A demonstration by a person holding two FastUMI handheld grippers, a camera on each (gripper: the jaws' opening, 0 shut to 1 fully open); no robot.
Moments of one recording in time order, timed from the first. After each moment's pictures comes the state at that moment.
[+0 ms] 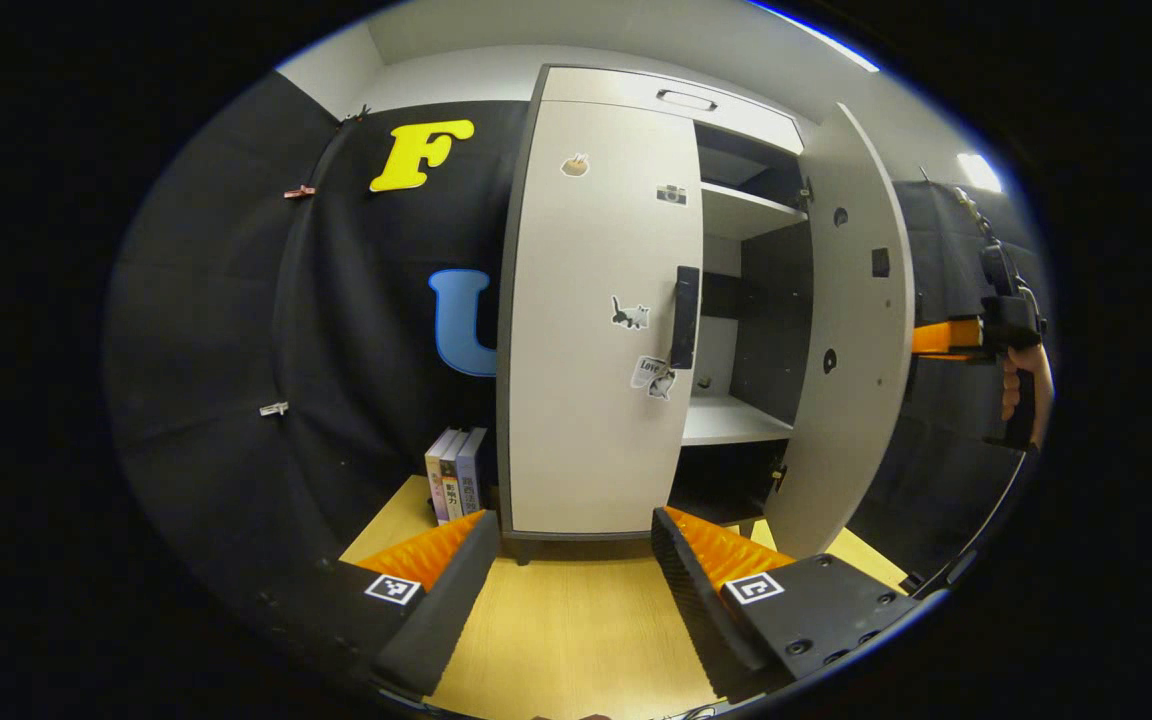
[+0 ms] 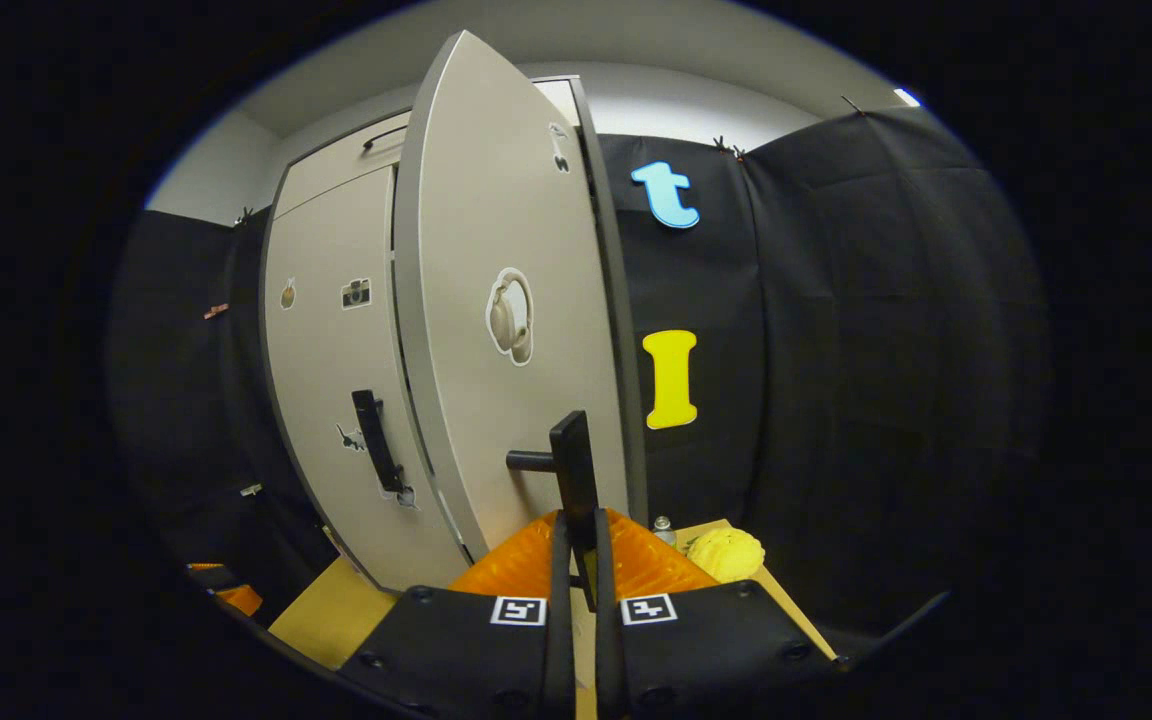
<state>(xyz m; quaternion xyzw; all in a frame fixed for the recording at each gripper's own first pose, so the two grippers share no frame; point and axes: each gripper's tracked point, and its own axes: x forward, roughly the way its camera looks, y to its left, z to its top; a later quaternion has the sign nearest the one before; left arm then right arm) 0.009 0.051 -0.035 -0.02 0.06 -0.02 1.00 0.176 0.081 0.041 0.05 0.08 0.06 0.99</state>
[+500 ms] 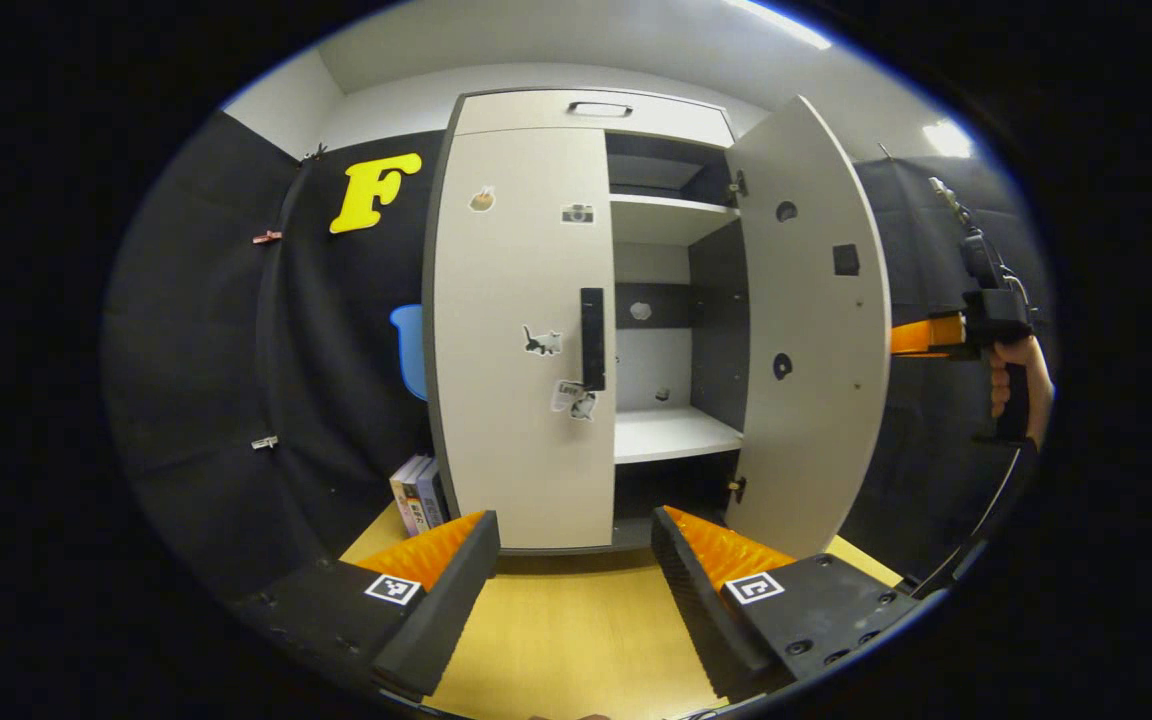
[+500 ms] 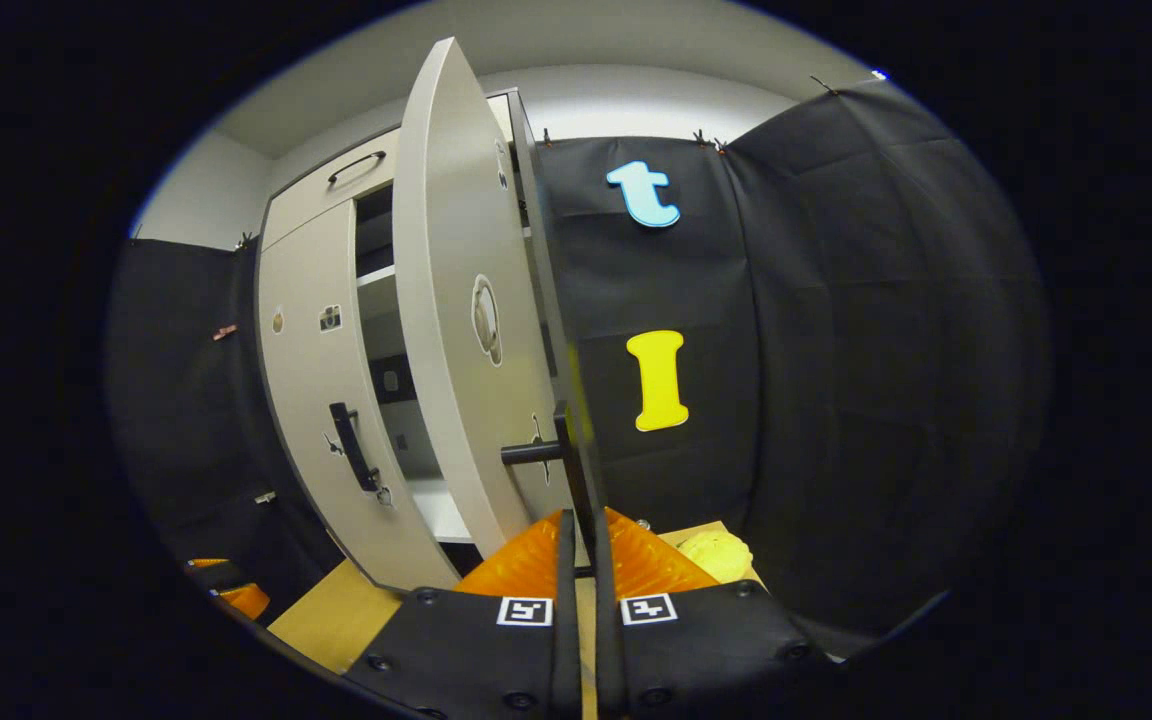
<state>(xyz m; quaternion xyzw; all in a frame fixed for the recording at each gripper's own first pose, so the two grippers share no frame) -0.011 -0.061 -0.015 0.02 0.03 -0.02 1.00 0.174 0.038 0.043 0.07 0.08 0.09 0.99</state>
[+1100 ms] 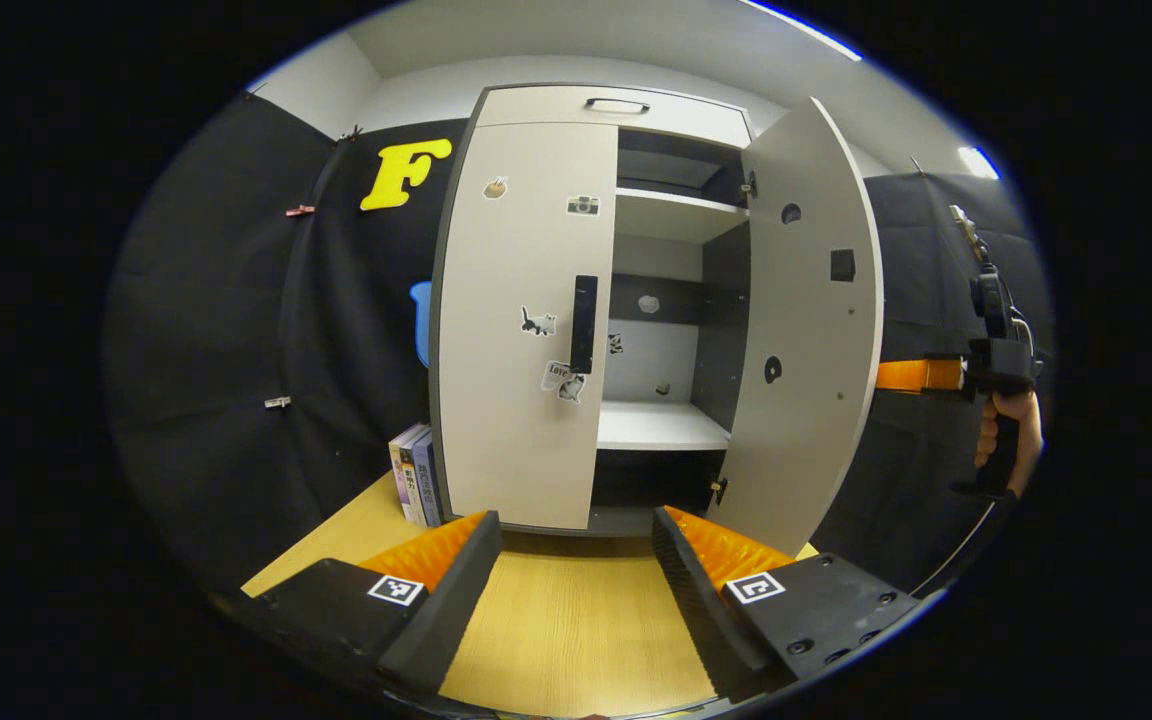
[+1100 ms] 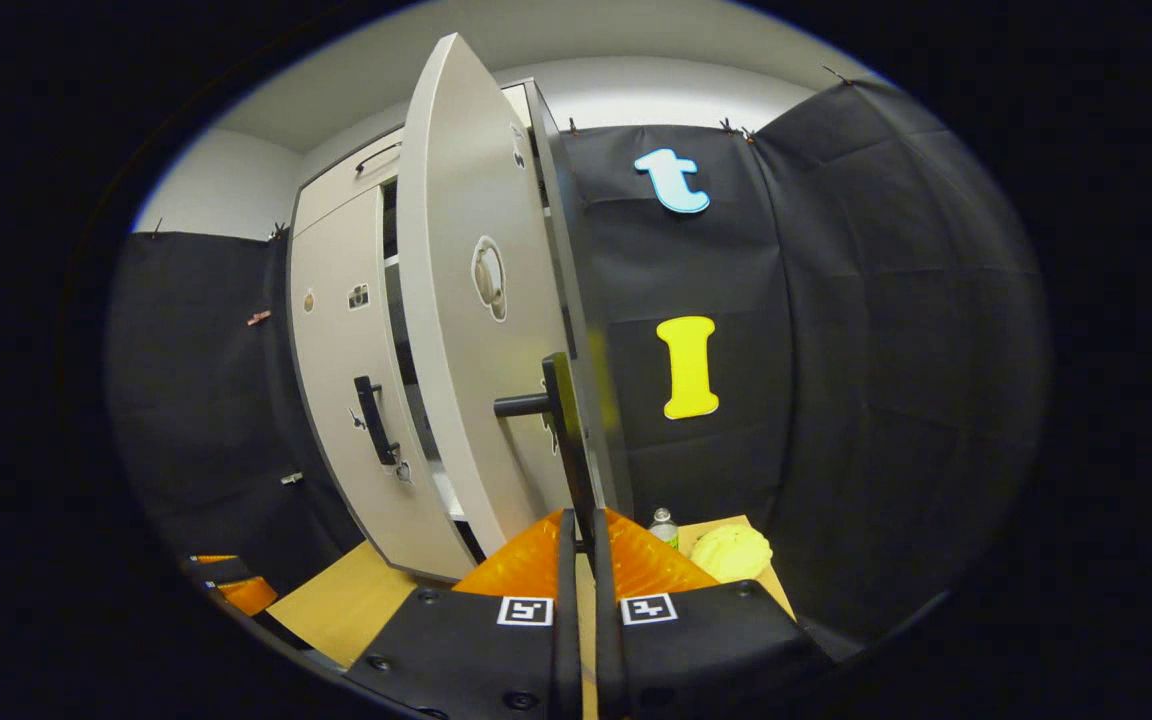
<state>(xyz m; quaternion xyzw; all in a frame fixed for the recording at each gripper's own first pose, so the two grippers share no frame) -0.027 -0.084 -0.025 -0.03 0.05 0.02 1.00 0.174 0.034 0.019 0.06 0.09 0.14 0.98</state>
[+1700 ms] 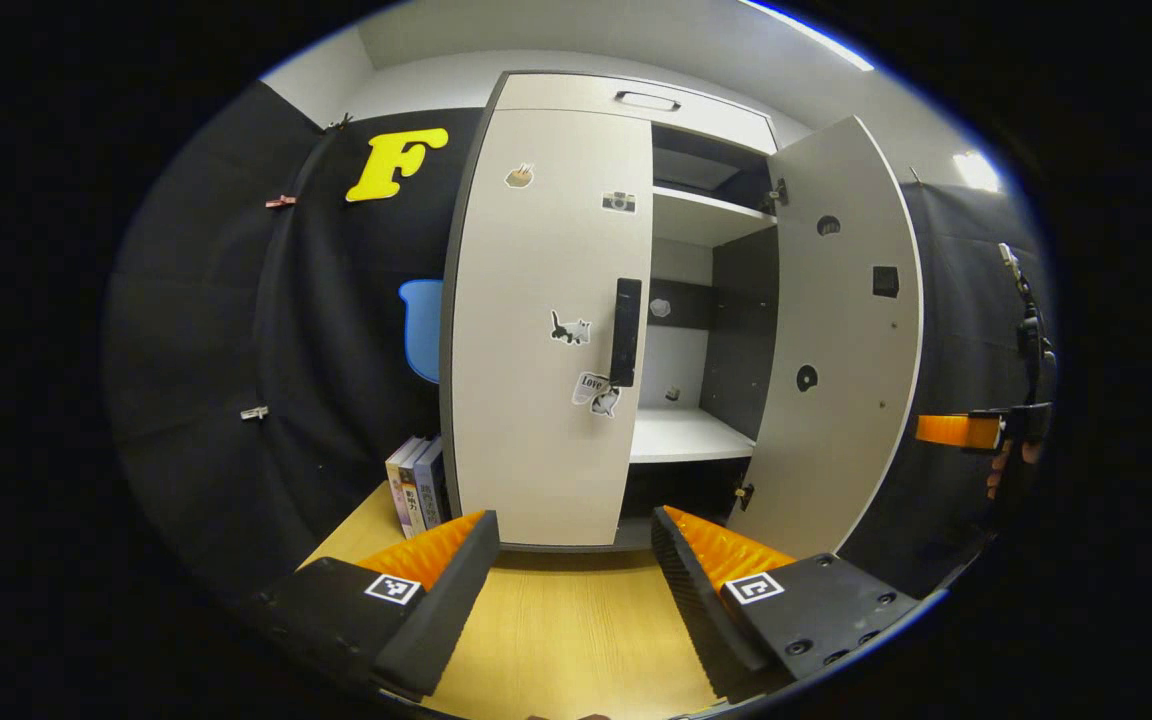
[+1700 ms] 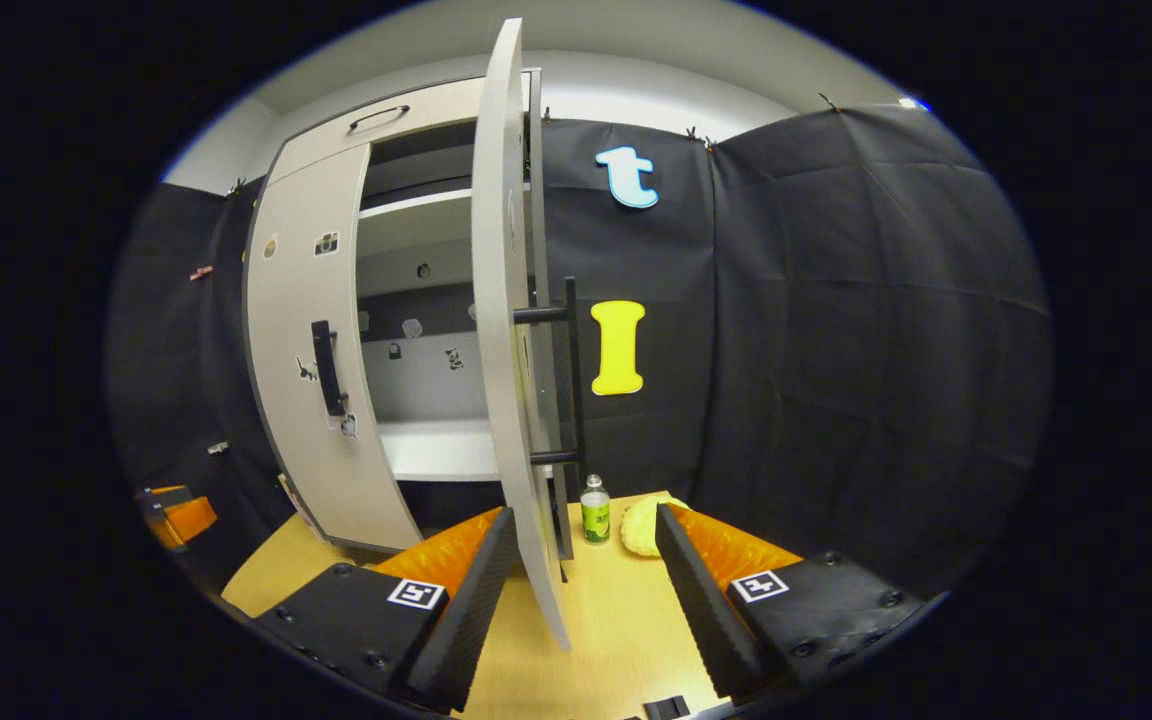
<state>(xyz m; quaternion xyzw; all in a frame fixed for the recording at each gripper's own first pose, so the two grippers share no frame) 0.022 -0.006 -0.020 -0.02 0.05 -0.04 1.00 0.118 0.031 -0.015 0.01 0.10 0.00 0.99</state>
